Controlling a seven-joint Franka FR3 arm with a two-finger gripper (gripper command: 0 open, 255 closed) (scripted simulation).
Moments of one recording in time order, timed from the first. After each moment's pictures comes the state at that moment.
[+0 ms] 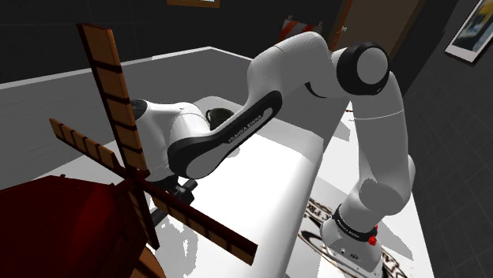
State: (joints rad) arm -0.02 0.61 0.94 -1.79 -0.68 1.90 2.53
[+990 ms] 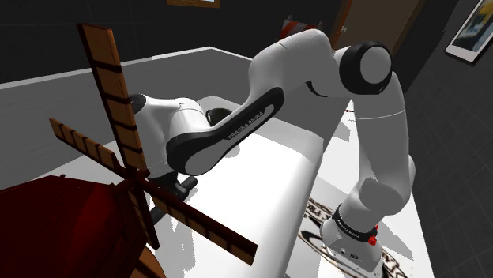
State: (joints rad) arm -0.02 0.59 0.95 -1.78 -0.67 1.88 2.52
